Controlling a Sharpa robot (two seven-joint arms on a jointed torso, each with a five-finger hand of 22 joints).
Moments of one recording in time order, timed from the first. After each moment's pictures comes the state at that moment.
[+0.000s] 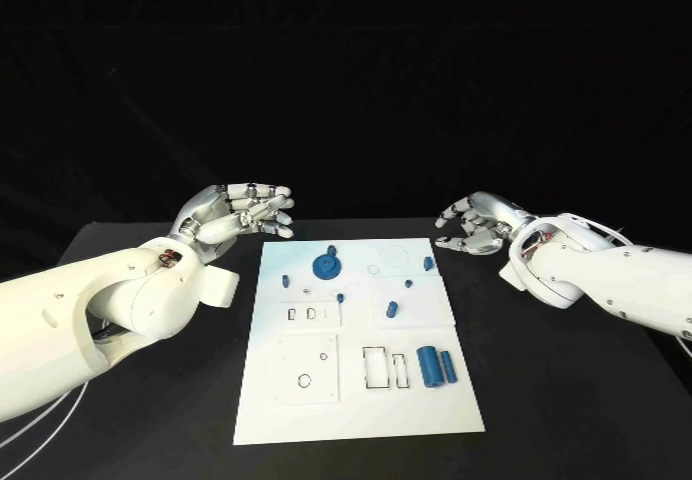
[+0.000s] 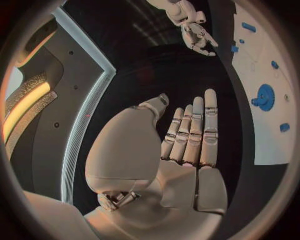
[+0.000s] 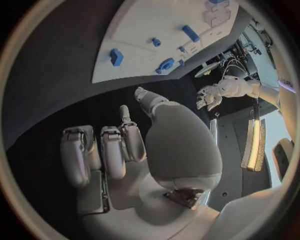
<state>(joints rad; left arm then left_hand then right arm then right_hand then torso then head) 1.27 -0.90 -0.01 1.60 -0.12 -0.28 0.39 1.44 -0.14 0.40 0.18 0.06 0.82 0.21 0.24 0.17 0.99 0.18 0.07 0.07 0.93 0.12 0.46 0.48 0.18 0.98 0.21 0.55 0.28 1.33 -0.96 -0.15 1.39 -1.14 -0.44 0.01 1.30 -0.22 0.43 0.12 0.11 0.91 0.16 0.18 0.44 1.43 0.08 1.40 1.31 1.47 0.00 1.56 1.31 0.01 1.46 0.11 1.53 1.31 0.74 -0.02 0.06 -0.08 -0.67</state>
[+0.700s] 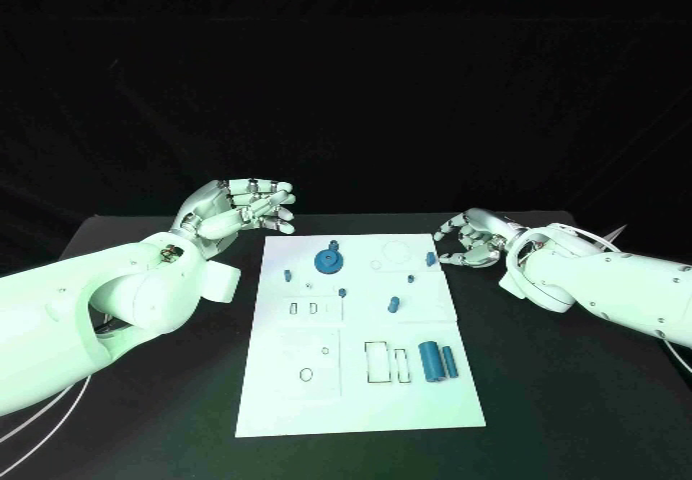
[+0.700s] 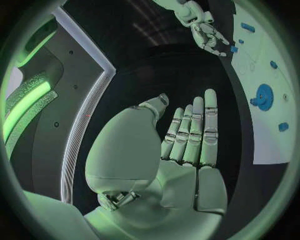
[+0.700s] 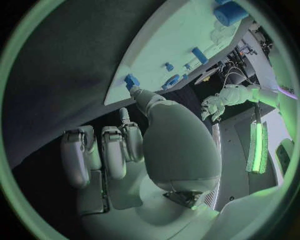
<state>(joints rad) 1.27 -0.90 -0.01 1.60 -0.12 -0.27 0.39 1.44 -0.14 0.40 0.18 0.06 0.82 0.21 0.24 0.17 0.99 0.18 0.07 0.07 0.93 0.12 0.46 0.48 0.18 0.98 0.21 0.56 0.28 1.27 -0.90 -0.15 1.26 -1.14 -0.37 0.09 1.35 -0.23 0.45 0.07 0.12 0.84 0.14 0.14 0.43 1.44 0.06 1.41 1.31 1.47 -0.01 1.56 1.31 0.01 1.47 0.10 1.54 1.31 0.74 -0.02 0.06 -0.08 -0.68</state>
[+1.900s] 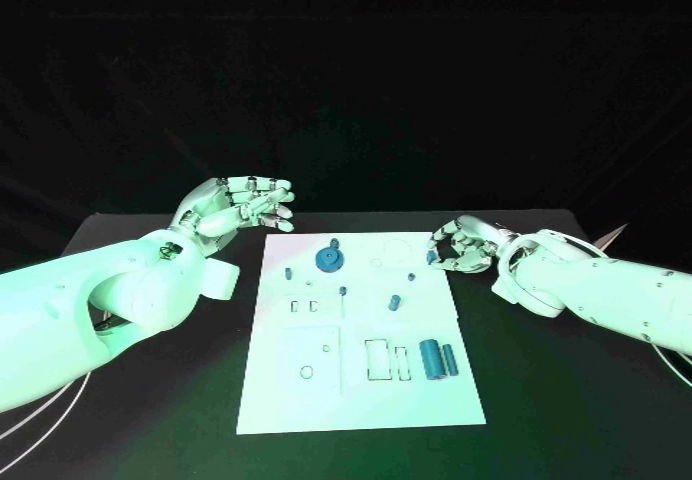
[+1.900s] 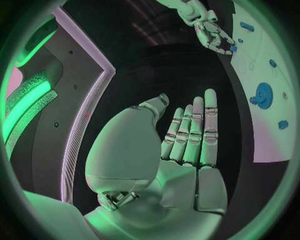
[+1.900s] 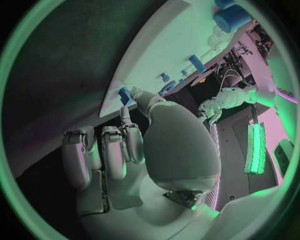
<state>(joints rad) 1.27 -0.90 -0.01 1.60 -0.12 -0.27 0.39 1.44 -0.14 0.40 0.18 0.06 0.82 0.21 0.24 0.17 0.99 0.18 0.07 0.07 0.93 0.12 0.46 0.49 0.18 0.97 0.20 0.56 0.28 1.24 -0.86 -0.15 1.23 -1.13 -0.37 0.12 1.34 -0.21 0.46 0.07 0.13 0.89 0.15 0.15 0.43 1.46 0.07 1.43 1.31 1.47 -0.01 1.56 1.31 0.01 1.47 0.09 1.56 1.31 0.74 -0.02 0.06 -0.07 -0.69</state>
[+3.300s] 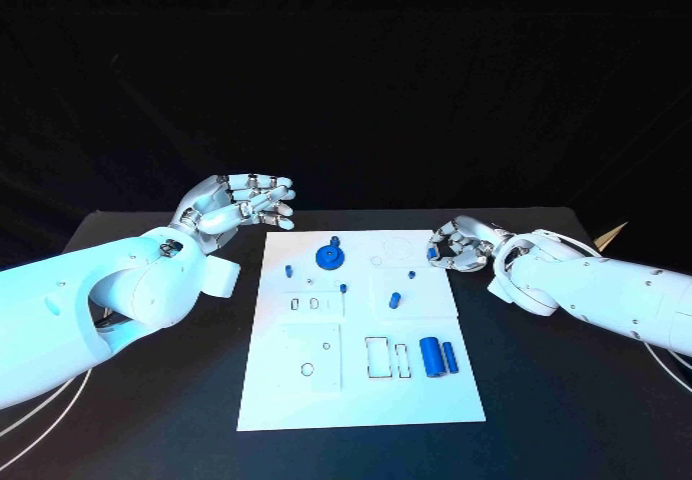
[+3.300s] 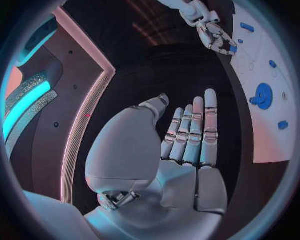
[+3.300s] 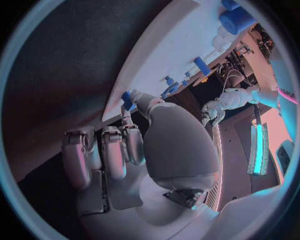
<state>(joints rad) 1.27 -0.90 -0.01 1.60 -0.12 -0.27 0.38 1.44 -0.14 0.40 0.18 0.06 0.82 0.21 0.24 0.17 0.99 0.18 0.07 0.07 0.93 0.12 0.46 0.49 0.18 0.97 0.20 0.56 0.28 1.23 -0.83 -0.15 1.20 -1.13 -0.37 0.11 1.32 -0.18 0.48 0.09 0.13 0.95 0.14 0.18 0.44 1.46 0.07 1.45 1.31 1.47 -0.01 1.56 1.31 0.01 1.47 0.09 1.57 1.31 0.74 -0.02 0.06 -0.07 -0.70</state>
